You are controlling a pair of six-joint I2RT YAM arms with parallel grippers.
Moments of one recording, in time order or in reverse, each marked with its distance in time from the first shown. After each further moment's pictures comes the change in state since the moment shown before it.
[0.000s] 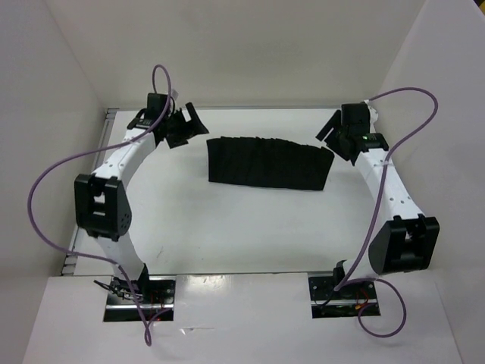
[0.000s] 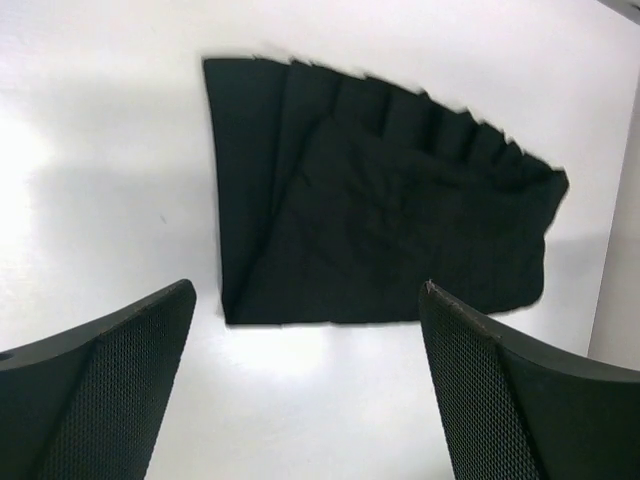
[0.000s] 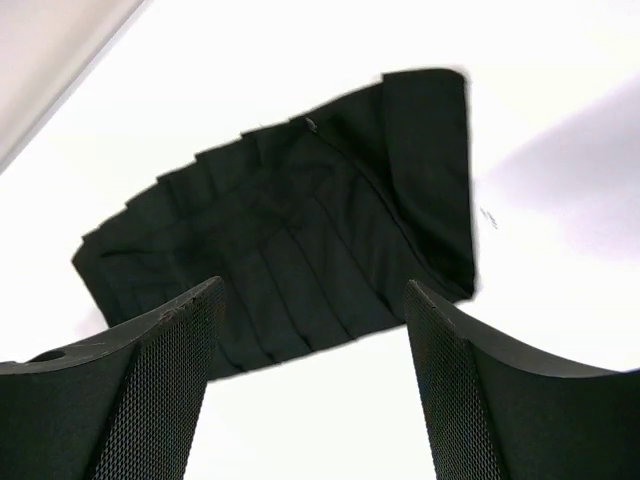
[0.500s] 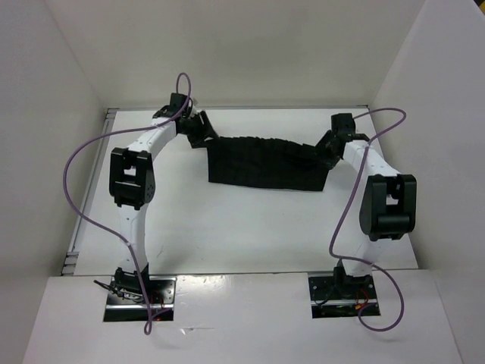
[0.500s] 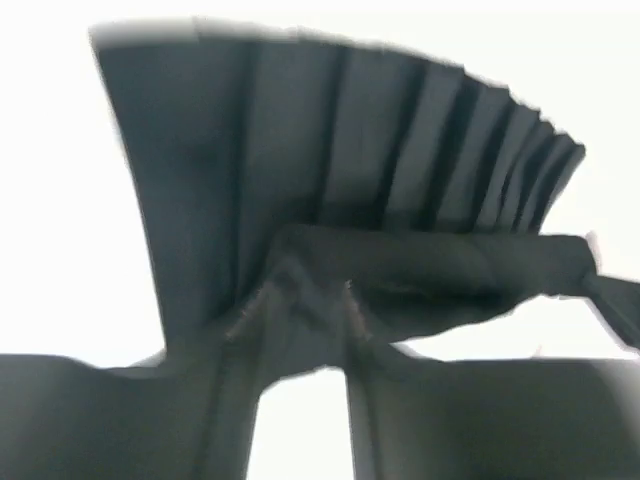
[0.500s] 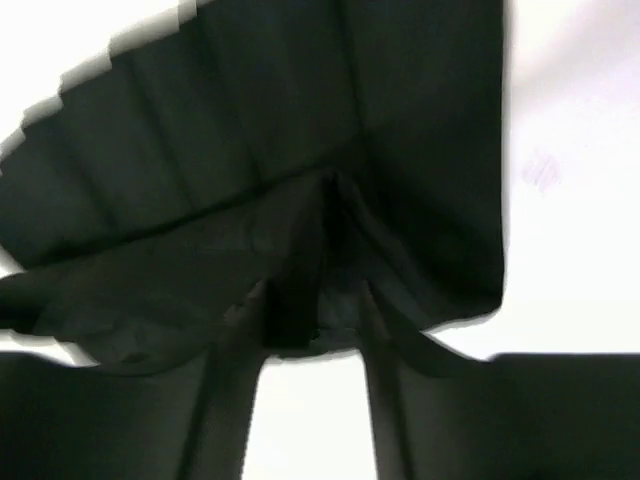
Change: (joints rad) left arm -0.029 0.347 0.254 -0.106 0.199 -0.026; right arm -0.042 0.253 -0.070 0.049 -0.214 0.043
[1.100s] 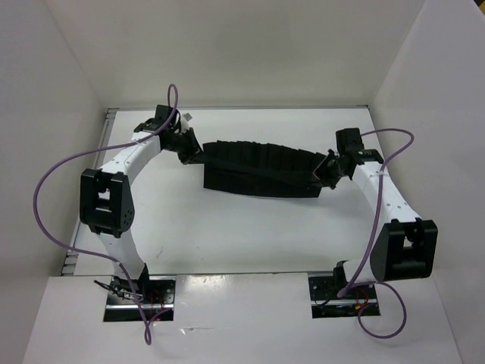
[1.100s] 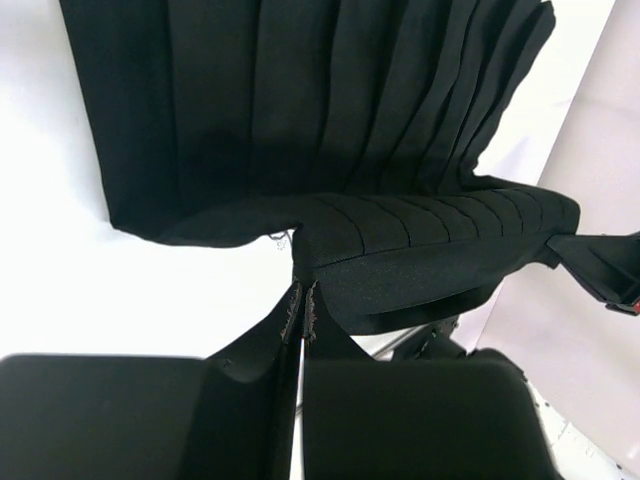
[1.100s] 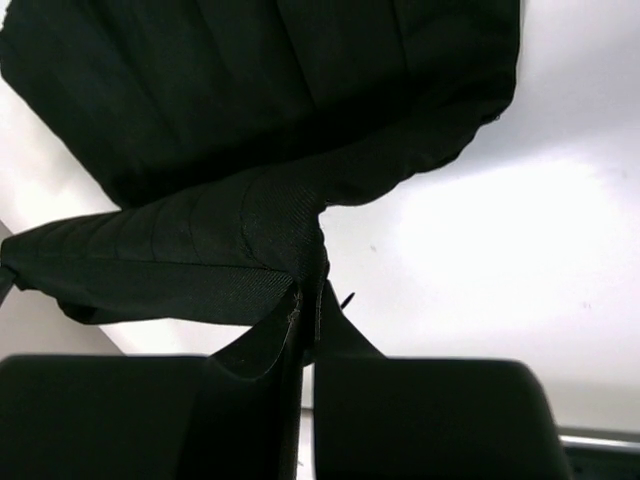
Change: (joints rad) left arm 0.014 -0.385 -0.386 -0.062 0.097 0.015; right arm 0.023 -0.332 -0.156 -0.257 -0.161 0.068
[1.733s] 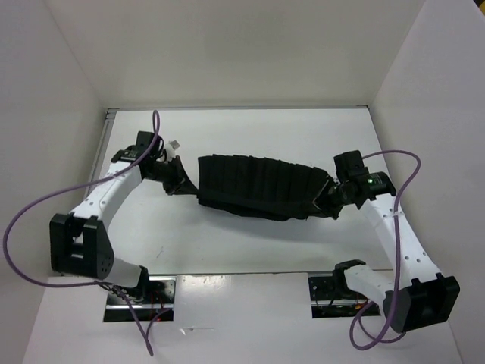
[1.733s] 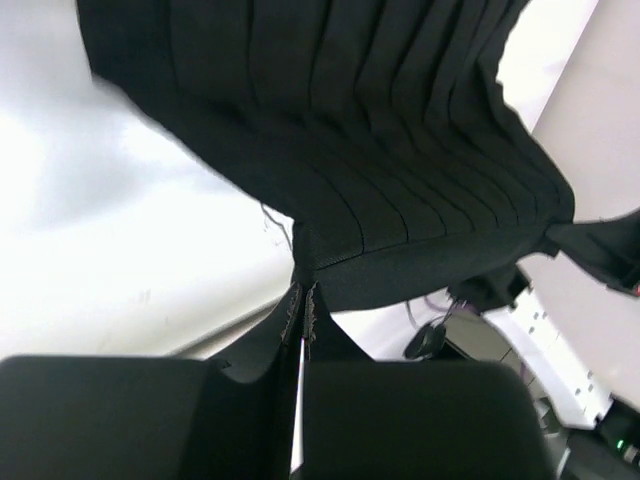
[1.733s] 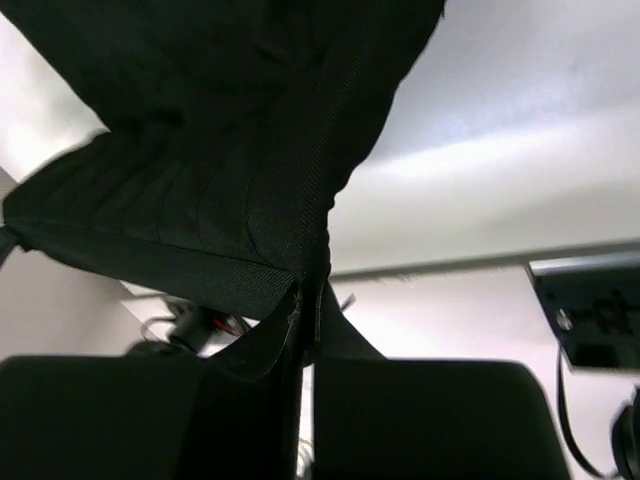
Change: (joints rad) left arm 0.037 -0.420 -0.377 -0.162 0.073 0.038; right arm 0.146 -0.327 -0.079 -0.356 -0.040 0.075
